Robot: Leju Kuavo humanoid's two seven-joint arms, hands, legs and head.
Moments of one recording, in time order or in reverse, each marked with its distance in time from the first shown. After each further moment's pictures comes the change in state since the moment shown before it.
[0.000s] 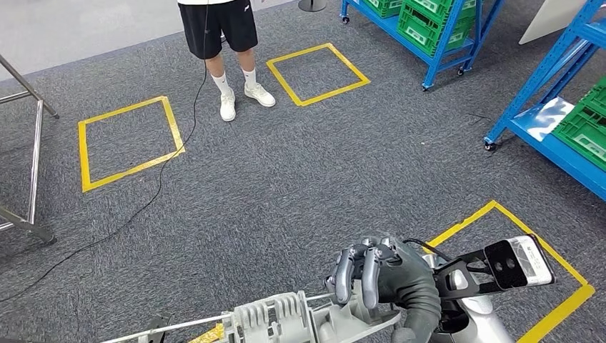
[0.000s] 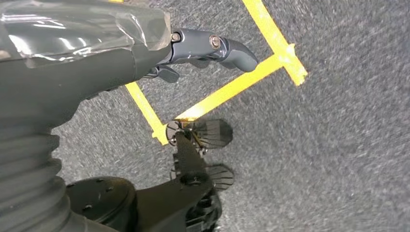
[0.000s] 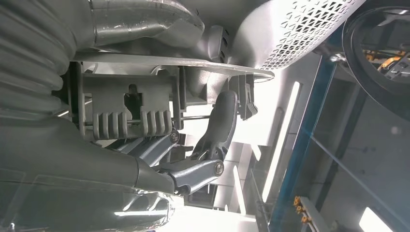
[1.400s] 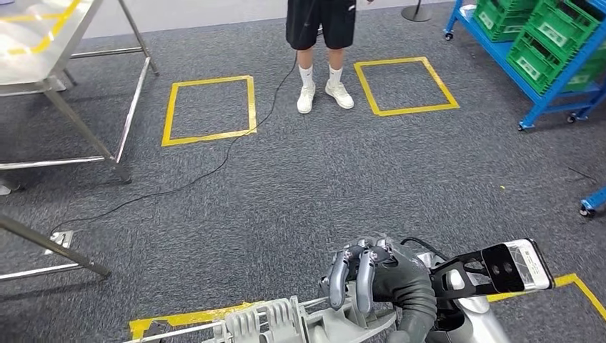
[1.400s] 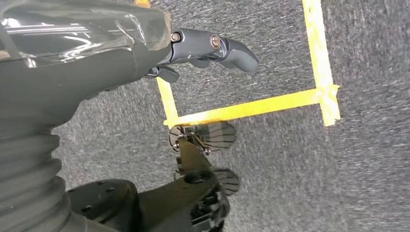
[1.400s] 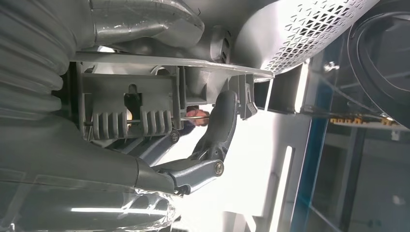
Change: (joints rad) left arm 0.024 0.007 0.017 -0.004 -0.016 0.001 -0.005; right arm -0.005 0.014 0.000 -0.003 0.047 0.006 -0.023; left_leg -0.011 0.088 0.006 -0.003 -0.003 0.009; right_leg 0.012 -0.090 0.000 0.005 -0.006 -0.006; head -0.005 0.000
